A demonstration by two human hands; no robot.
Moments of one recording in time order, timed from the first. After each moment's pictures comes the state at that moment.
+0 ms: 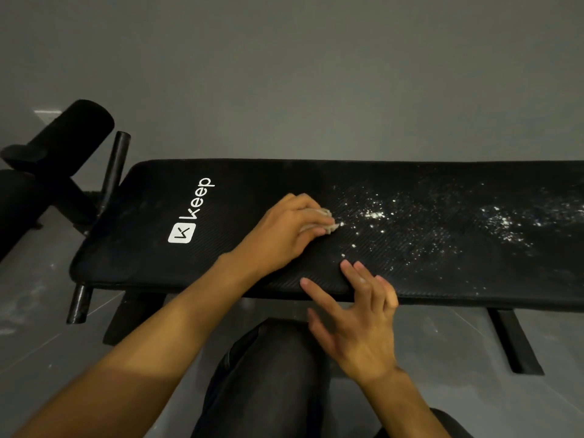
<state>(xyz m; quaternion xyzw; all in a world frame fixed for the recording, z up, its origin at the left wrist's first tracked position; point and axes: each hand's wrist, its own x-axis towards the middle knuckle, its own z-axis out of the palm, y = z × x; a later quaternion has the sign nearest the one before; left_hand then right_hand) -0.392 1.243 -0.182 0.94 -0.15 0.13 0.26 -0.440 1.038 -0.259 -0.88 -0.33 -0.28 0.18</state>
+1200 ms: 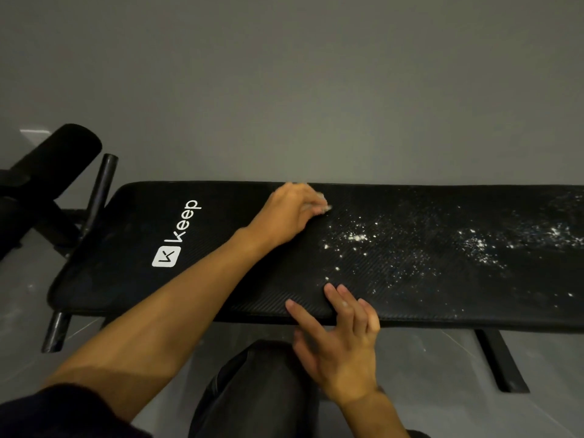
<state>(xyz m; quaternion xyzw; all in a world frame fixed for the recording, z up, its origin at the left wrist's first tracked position) -0.310 1.243 -0.172 0.95 -0.10 0.12 0.25 -0.435 1.043 -0.262 -0.89 -0.32 -0.29 0.17</state>
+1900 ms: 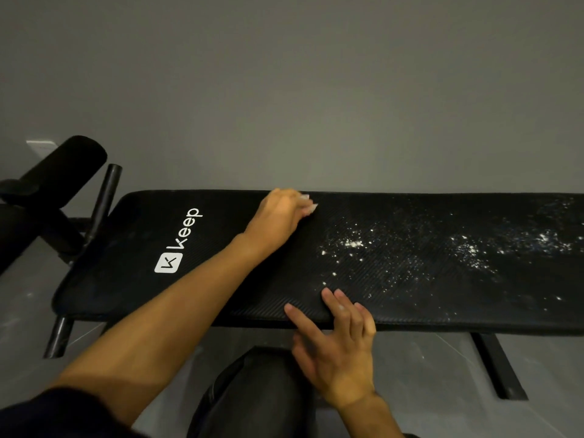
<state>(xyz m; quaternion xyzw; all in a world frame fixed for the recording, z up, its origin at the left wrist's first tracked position) -0.311 1.248 -0.170 0.96 -0.06 0.16 0.22 -0.436 1.042 -0.262 -0.89 -0.32 -0.27 0.17</state>
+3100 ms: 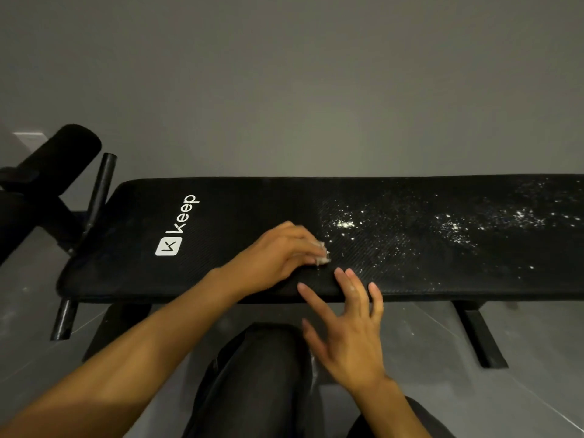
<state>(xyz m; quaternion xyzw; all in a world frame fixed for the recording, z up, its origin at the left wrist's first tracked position) -0.404 1.224 -0.172 0.92 -0.25 0.08 0.27 -0.453 1.011 -0.247 -0.92 -0.30 -0.18 0.18</state>
